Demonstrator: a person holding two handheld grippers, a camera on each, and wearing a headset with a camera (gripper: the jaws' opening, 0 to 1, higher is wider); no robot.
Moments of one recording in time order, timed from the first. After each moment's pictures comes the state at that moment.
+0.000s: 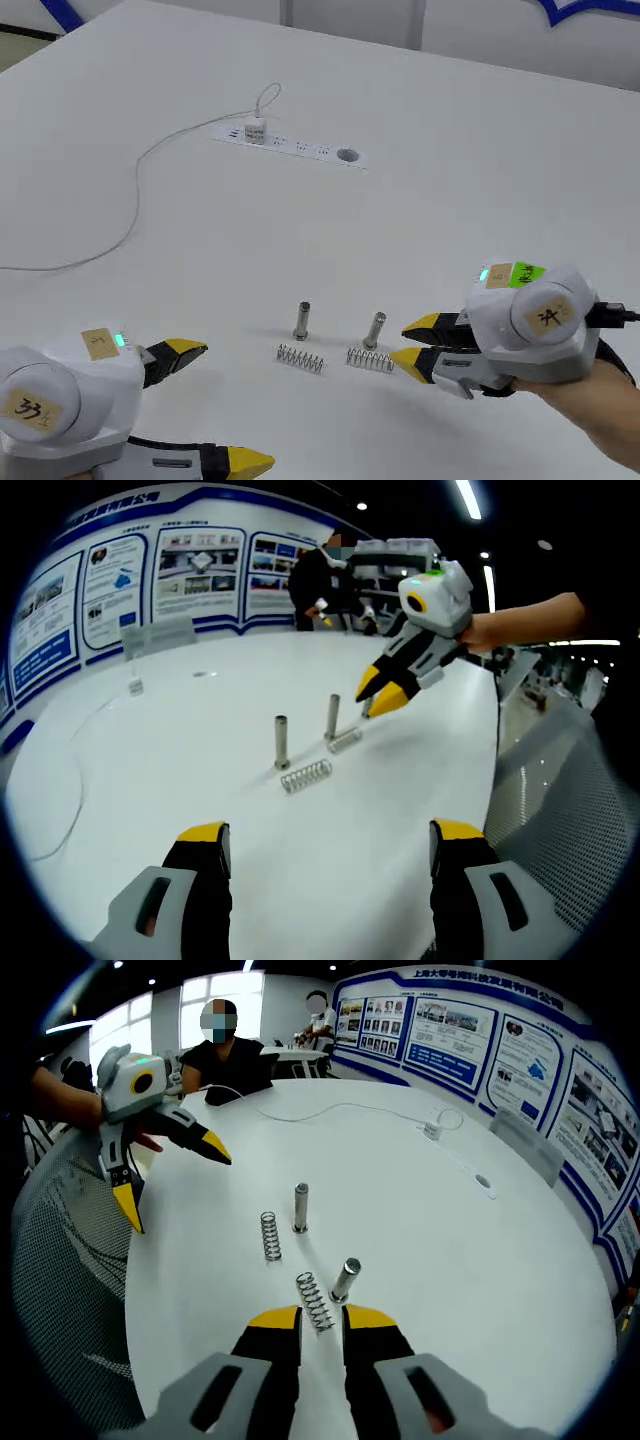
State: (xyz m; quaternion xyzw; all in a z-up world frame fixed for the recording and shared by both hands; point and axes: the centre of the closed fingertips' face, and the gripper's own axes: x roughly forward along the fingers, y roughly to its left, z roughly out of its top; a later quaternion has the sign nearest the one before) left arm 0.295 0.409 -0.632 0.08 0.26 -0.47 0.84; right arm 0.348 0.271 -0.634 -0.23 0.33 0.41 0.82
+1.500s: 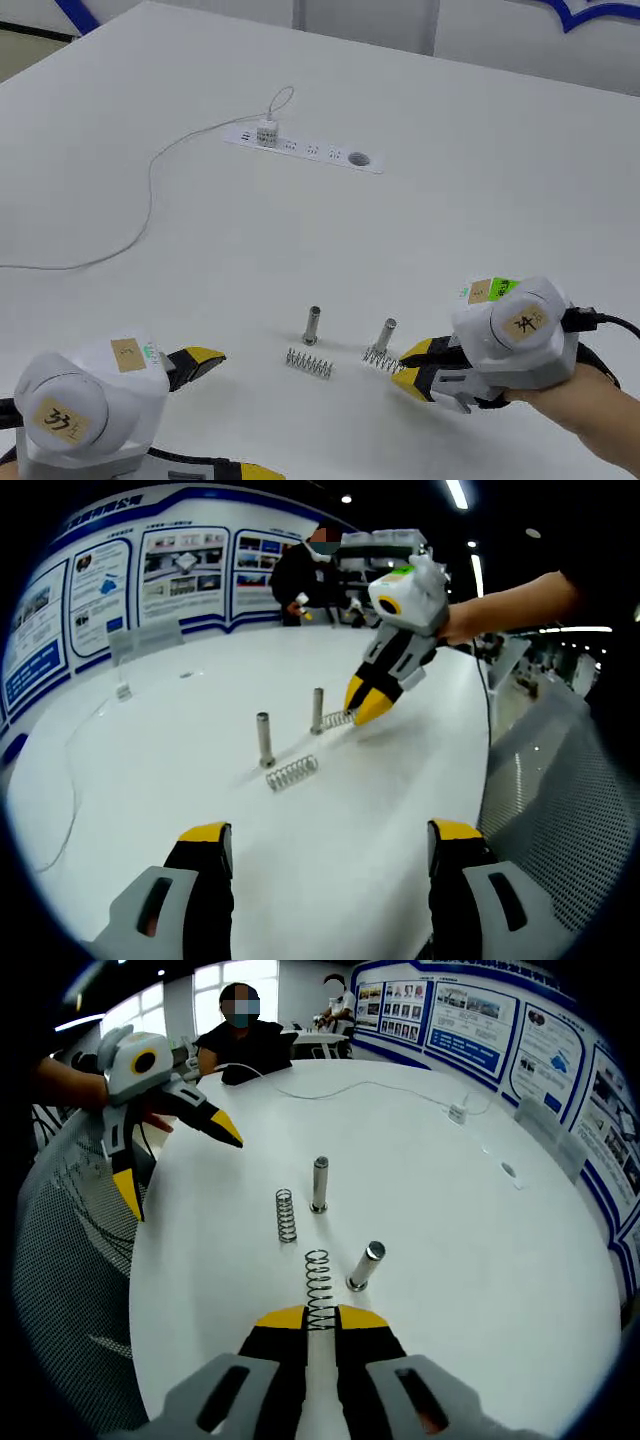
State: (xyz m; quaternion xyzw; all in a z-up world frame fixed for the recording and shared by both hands) left arm 0.286 0.401 -0.635 0.09 0.26 -0.49 0.83; right arm 0.336 0.269 -0.645 -0.24 0.35 0.45 0.79
